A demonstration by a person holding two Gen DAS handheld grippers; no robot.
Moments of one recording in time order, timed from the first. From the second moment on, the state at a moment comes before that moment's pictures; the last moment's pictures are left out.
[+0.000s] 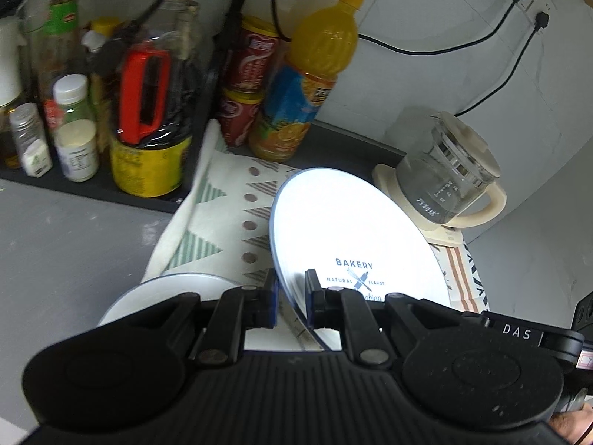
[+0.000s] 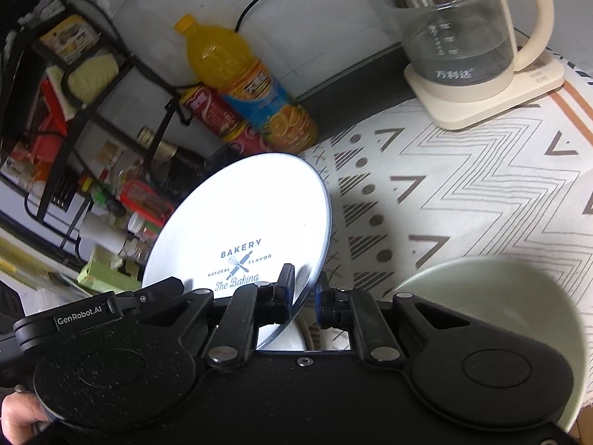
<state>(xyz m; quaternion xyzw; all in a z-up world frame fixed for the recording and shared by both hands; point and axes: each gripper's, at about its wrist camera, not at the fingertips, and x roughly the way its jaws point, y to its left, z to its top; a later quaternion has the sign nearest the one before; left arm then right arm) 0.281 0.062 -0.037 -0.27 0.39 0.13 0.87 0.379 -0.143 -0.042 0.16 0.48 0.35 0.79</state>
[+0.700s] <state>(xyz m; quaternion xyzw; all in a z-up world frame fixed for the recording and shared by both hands) 0.207 0.085 -0.063 -0.29 0.40 0.18 0.85 0.317 -0.099 -0.059 0.08 0.49 0.38 0.78</state>
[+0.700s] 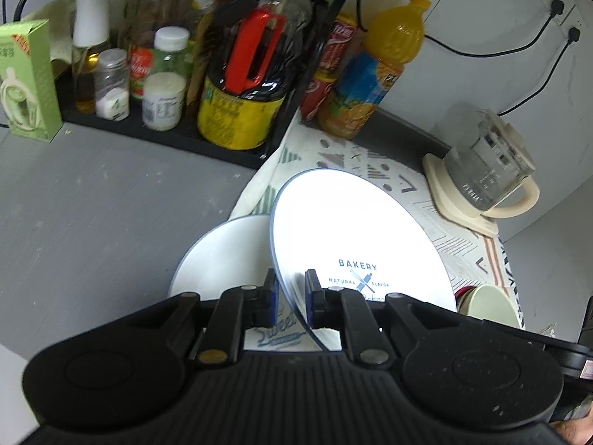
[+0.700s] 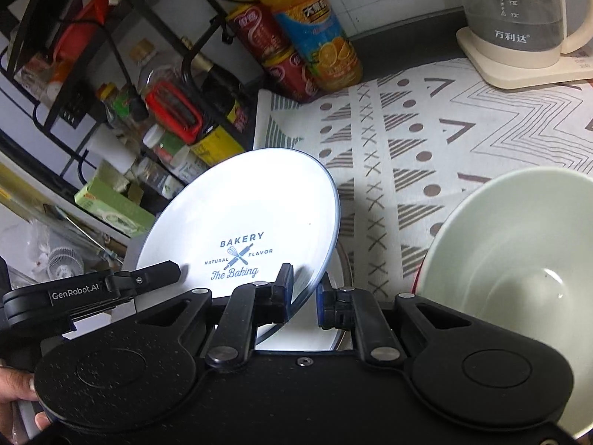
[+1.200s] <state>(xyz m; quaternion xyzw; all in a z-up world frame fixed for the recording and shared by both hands) 0.191 0.082 -0.101 -0.30 0.45 0.19 0.82 0.299 -0.080 -0.071 0.01 0.50 0.35 0.79</state>
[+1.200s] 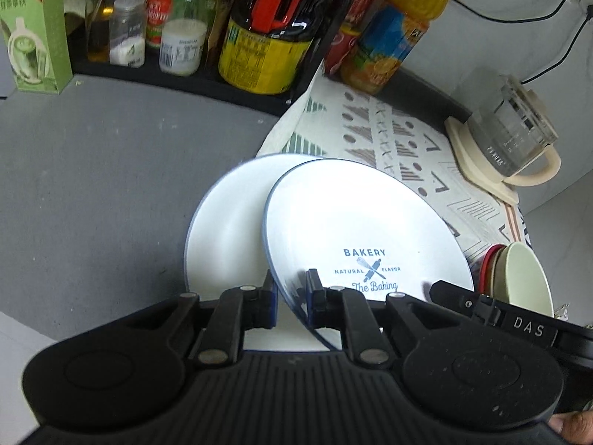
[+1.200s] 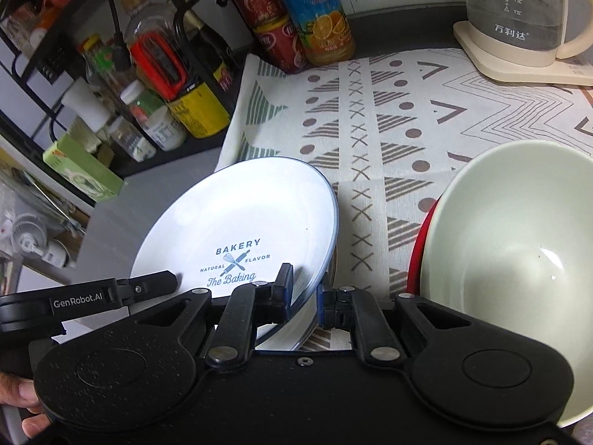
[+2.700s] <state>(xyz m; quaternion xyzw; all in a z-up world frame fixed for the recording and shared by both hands) 0.205 0.079 -0.120 -0.20 0.51 0.24 0.80 0.280 -0.061 -0.072 -0.06 0.49 0.36 0.80</state>
